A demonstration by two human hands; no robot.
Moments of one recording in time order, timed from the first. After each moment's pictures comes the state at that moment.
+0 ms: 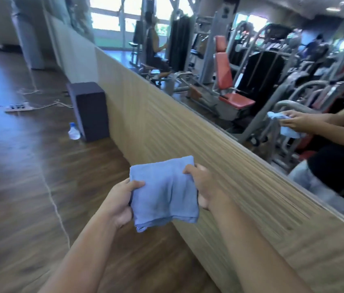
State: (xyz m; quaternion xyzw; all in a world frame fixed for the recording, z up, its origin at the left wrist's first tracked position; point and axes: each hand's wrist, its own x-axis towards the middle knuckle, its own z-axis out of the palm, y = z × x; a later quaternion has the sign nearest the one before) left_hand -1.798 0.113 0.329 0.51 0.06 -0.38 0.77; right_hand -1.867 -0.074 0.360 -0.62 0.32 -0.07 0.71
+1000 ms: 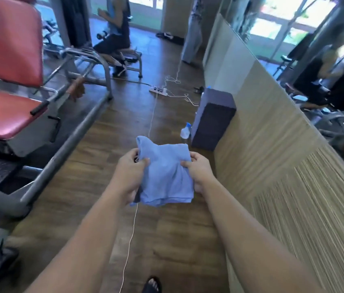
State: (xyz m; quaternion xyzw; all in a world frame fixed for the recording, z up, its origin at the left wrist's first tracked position) left_hand -1.452 0.320 0.292 0.60 0.20 0.05 0.77; right_hand -1.368 0.149 0.273 -0.74 0.09 0.13 0.65
